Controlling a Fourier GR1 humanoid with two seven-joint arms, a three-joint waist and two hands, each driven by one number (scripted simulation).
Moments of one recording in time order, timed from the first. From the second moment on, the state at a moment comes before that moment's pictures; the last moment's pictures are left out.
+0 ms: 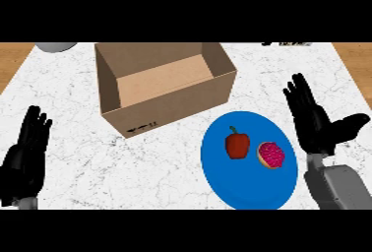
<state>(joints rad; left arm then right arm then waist) 0.08 0.34 -0.01 -1.66 0.19 0.34 0.02 -0.24 -0.27 0.10 -1.40 -0.35 -0.20 -0.04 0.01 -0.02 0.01</state>
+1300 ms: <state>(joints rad) 0.01 0.37 -0.13 -1.53 0.00 0.23 0.08 -0.22 -0.65 0.18 -1.54 0.07 -0.09 0.05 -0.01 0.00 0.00</state>
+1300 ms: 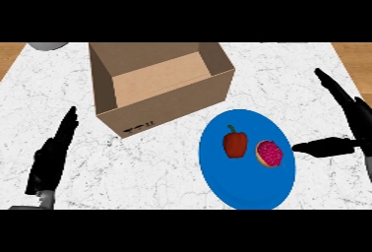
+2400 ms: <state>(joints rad) 0.01 0.33 -0.08 -1.55 -0.05 0.18 0.09 -0.24 -0.64 0.36 -1.80 0.24 0.36 0.69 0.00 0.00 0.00</state>
